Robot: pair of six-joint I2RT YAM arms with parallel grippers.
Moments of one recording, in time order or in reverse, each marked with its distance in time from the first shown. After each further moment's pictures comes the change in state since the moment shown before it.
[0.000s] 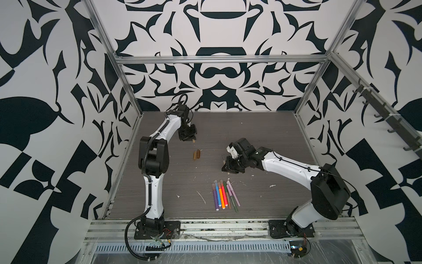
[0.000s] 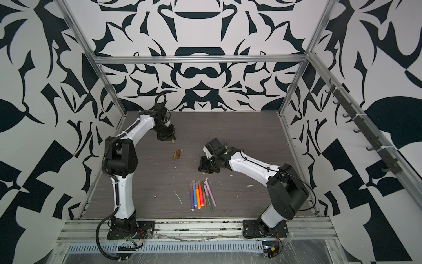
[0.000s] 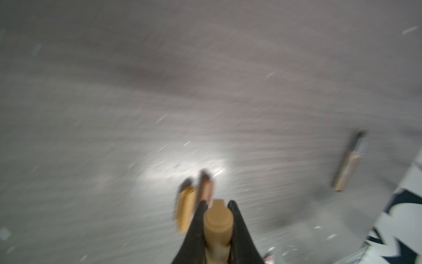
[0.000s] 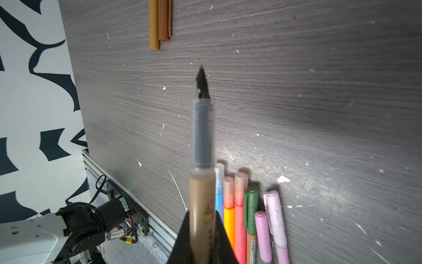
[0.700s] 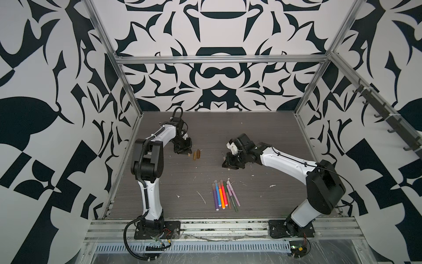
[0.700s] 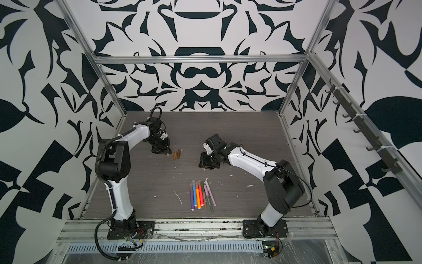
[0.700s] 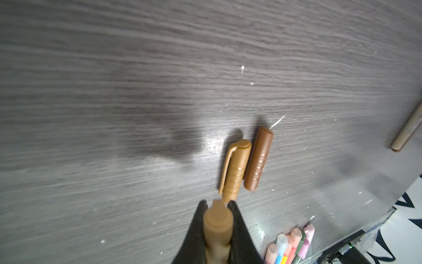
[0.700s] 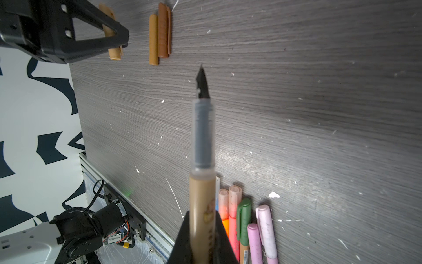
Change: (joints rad) left arm 0.035 -0.073 -0.263 0.095 0.106 0.139; right arm -0.037 0.056 0.063 -0.031 -0.015 -0.056
